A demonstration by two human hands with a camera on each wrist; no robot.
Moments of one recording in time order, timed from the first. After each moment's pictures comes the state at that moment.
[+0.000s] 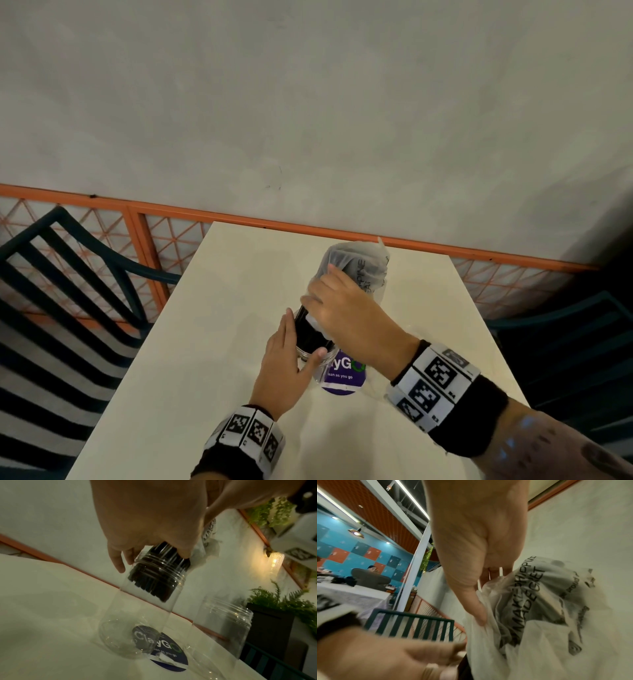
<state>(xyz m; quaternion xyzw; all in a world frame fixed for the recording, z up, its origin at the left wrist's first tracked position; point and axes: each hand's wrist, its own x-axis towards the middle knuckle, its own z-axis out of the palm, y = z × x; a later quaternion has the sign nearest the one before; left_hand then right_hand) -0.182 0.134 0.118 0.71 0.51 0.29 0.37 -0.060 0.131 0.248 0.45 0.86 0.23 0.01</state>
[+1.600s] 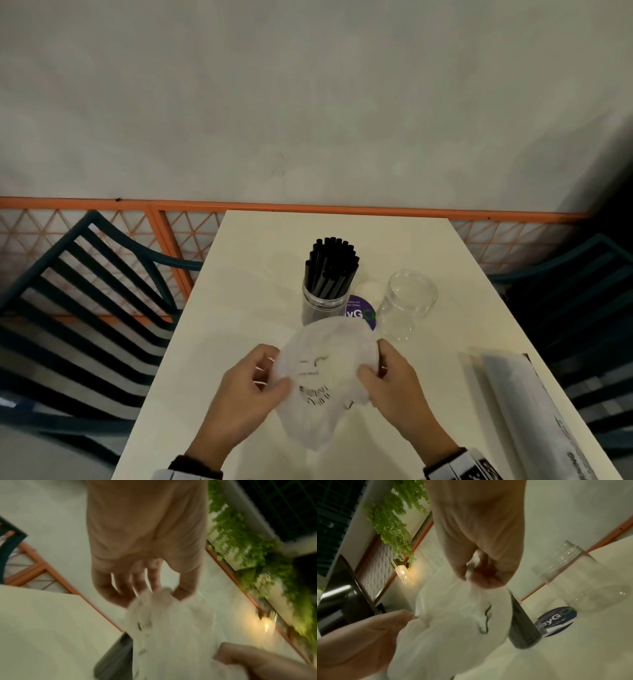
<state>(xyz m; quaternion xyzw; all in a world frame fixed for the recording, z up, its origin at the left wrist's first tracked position) -0.292 0.010 0.178 0.63 0.51 0.31 0.49 -0.078 -0.037 0.177 0.70 0.44 -0.36 -0.43</state>
